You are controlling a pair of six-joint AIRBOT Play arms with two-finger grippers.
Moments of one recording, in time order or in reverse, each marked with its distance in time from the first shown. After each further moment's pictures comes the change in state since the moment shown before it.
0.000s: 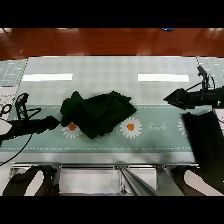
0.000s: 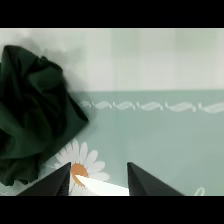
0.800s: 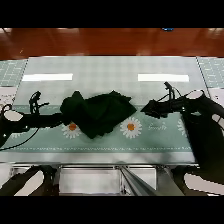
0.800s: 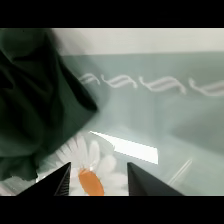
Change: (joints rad) left arm 0.000 -0.290 0.034 -0.213 0.102 0.222; right arm 0.286 -0.247 -0.058 0.130 -0.181 0.000
